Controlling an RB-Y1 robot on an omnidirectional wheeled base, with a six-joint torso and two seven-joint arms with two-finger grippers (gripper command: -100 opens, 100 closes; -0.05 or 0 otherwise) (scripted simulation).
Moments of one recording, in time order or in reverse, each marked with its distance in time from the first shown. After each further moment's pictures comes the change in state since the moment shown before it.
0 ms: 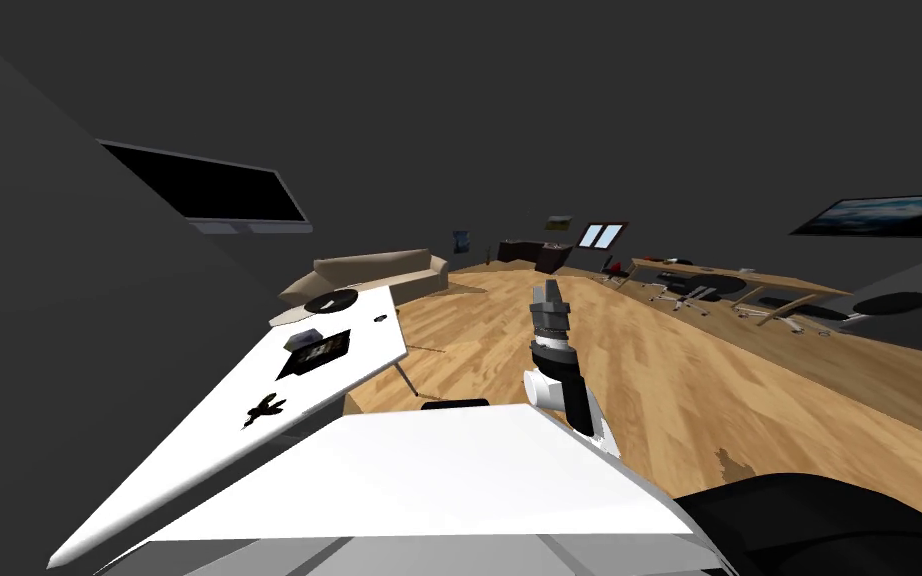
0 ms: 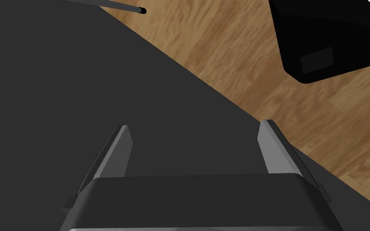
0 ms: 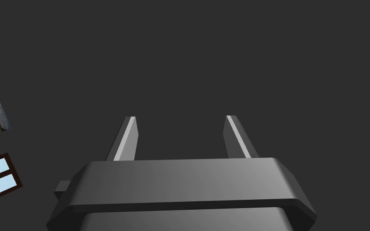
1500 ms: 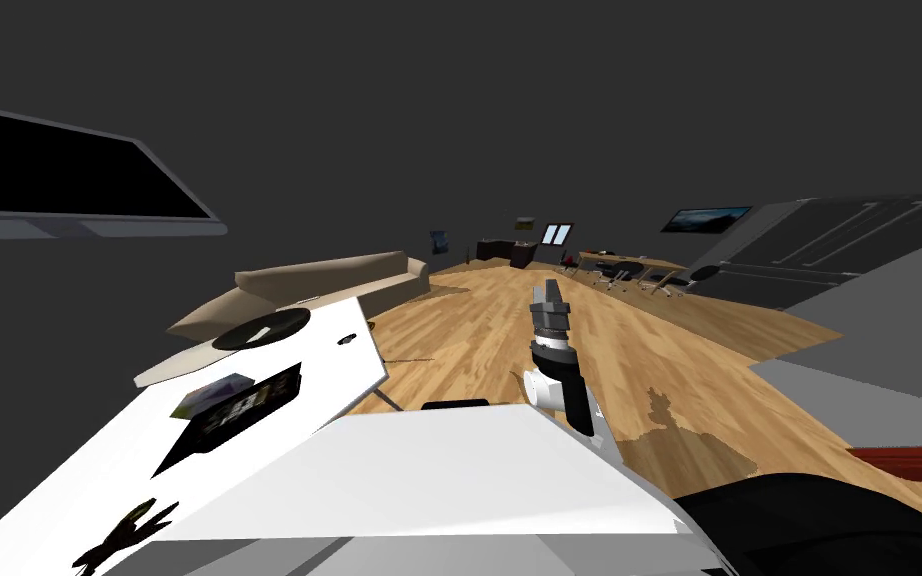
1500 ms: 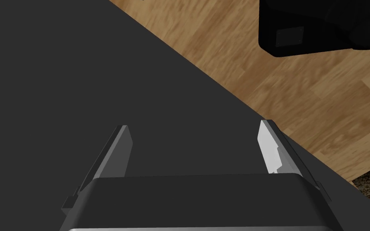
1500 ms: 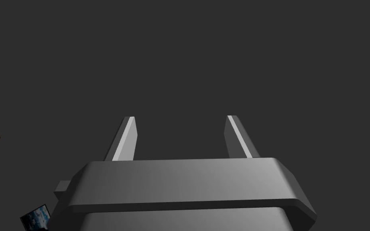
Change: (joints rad) left arm 0.171 0.166 0.002 0.166 0.426 0.175 -0.071; right arm 0.000 0.000 0.000 0.000 0.000 0.000 0.000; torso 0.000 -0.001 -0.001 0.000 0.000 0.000
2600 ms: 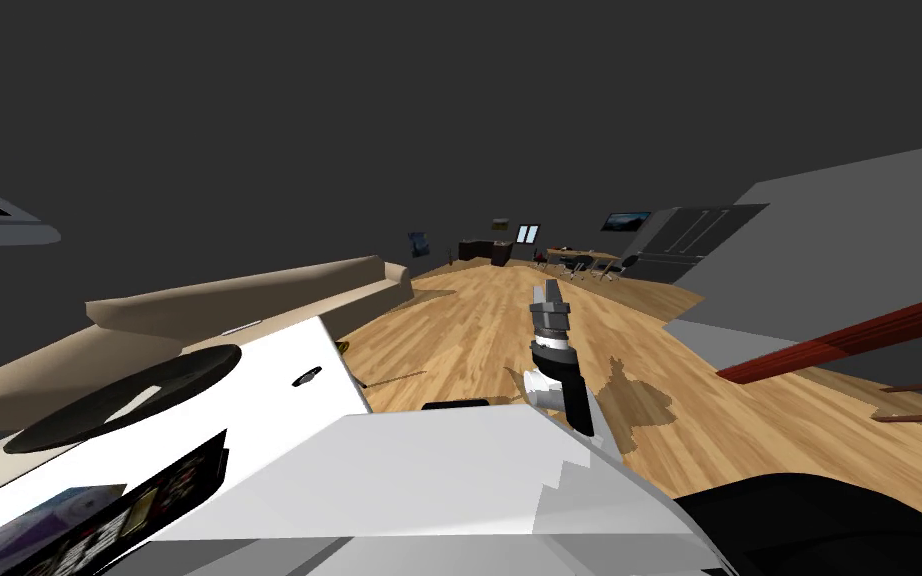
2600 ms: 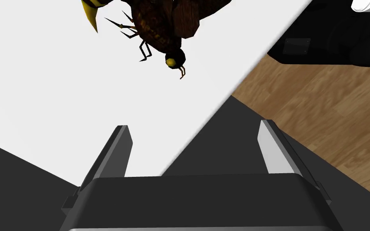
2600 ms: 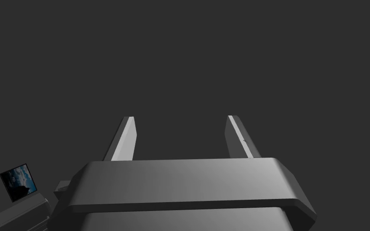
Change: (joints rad) left arm 0.068 0.122 -0.006 0.153 0.308 0.139 -0.069; right arm 0.000 0.000 0.000 0.000 0.000 0.000 0.000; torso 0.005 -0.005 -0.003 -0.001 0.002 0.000
